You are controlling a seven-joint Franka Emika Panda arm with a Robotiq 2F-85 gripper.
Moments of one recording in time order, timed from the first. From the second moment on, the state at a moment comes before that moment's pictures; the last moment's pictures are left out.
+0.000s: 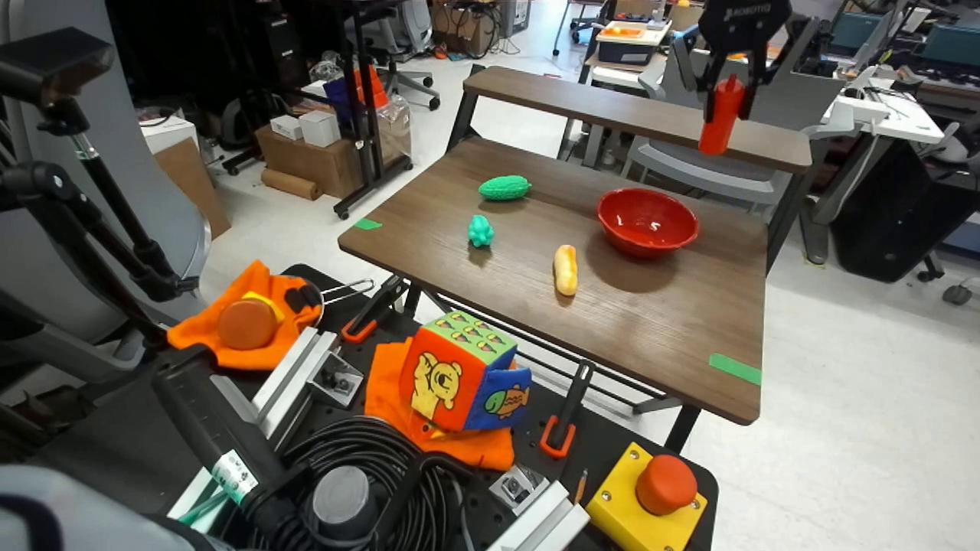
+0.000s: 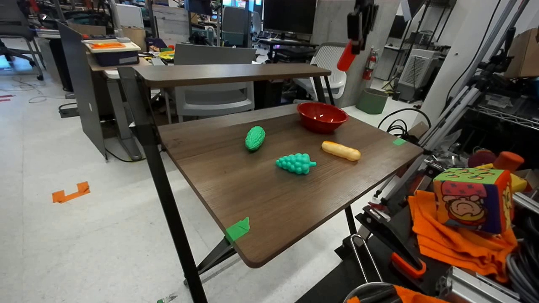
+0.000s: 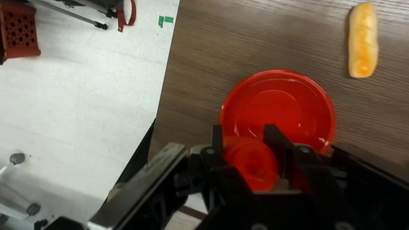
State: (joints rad) arm -0.07 0.42 -0.06 -1.73 -0.31 2.15 -0.28
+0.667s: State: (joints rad) arm -0.03 0.49 -0.02 -1.70 -0.29 2.07 -0.27
